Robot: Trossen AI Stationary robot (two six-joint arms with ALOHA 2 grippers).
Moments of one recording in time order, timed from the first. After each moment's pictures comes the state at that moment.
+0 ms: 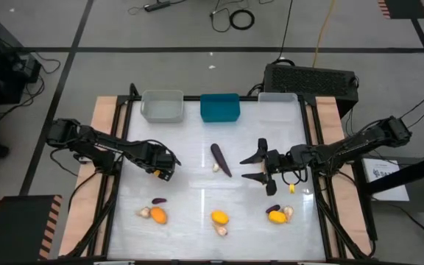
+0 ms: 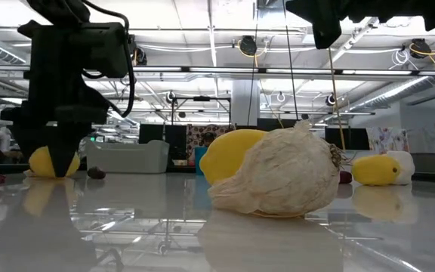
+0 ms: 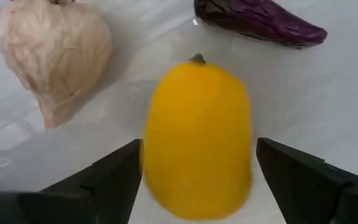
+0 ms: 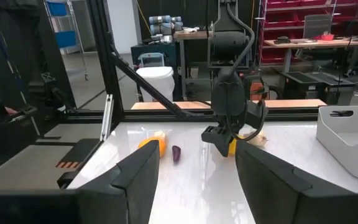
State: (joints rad) left arm -0.07 1.42 0.69 -0.84 -0.06 -1.17; right arm 0.24 1.06 0.52 0.50 0.13 0.11
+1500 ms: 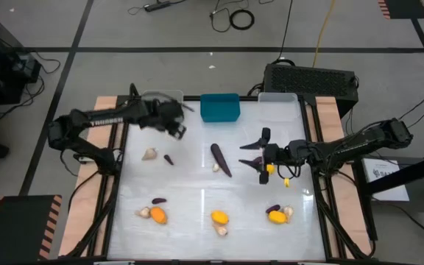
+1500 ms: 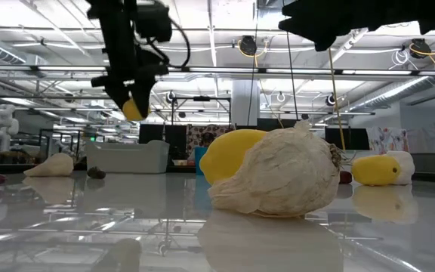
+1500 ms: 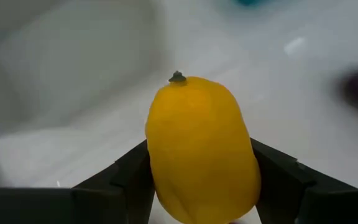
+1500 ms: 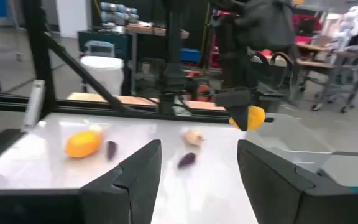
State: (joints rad) left arm 0.42 1.42 1.11 -0.92 -0.23 -0.60; right arm 0.16 1.06 0.52 0.49 0.27 -0.07
